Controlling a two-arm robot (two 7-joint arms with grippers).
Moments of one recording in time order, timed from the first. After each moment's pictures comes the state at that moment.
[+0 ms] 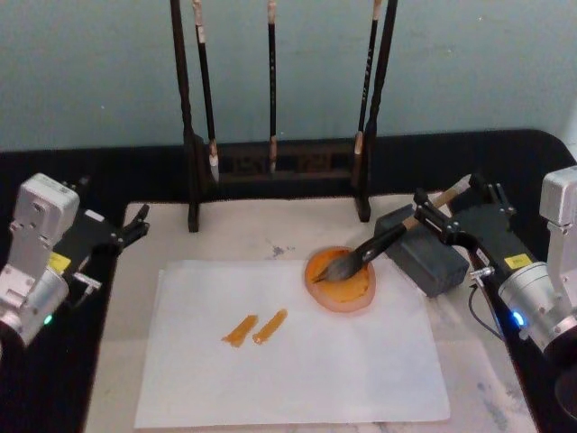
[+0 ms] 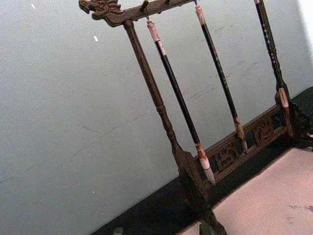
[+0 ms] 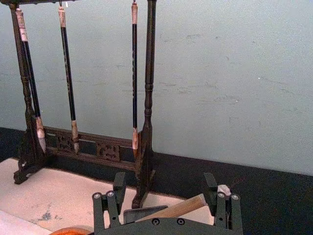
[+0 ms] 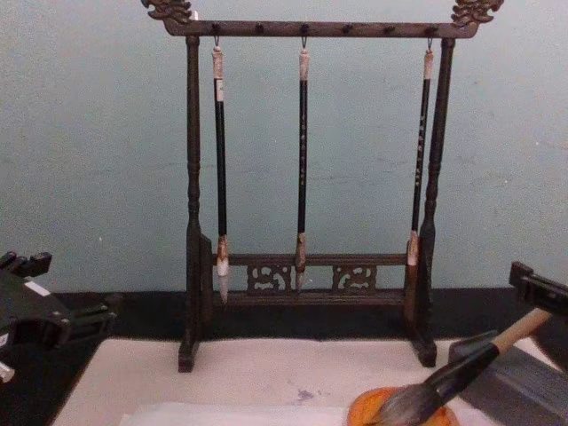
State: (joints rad) left arm -0.20 0.60 0.45 -1.41 -0.25 -0.12 0.03; right arm 0.18 0.60 -0.54 -1.48 0.57 -0.26 -0.09
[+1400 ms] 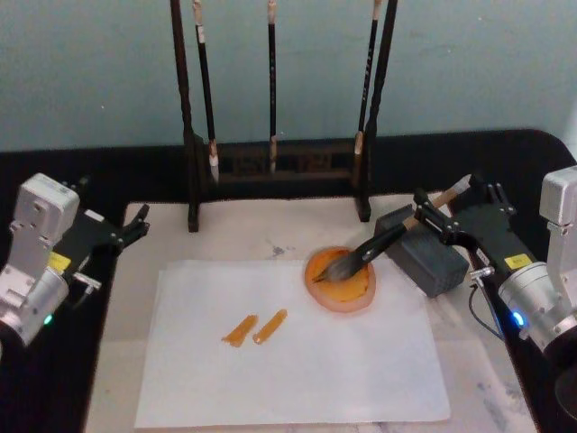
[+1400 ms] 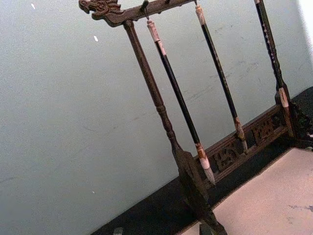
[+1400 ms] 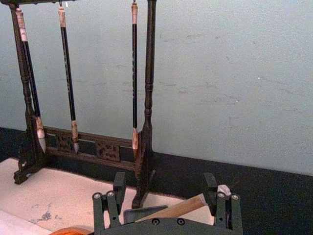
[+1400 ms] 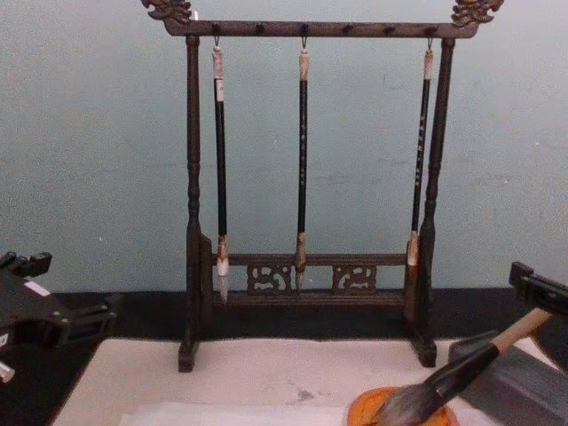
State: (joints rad) left arm -0.20 0.60 0.45 -1.41 -0.25 -0.12 0.03; right arm 0.18 0.60 -0.54 -1.48 0.57 -0.26 -0.09
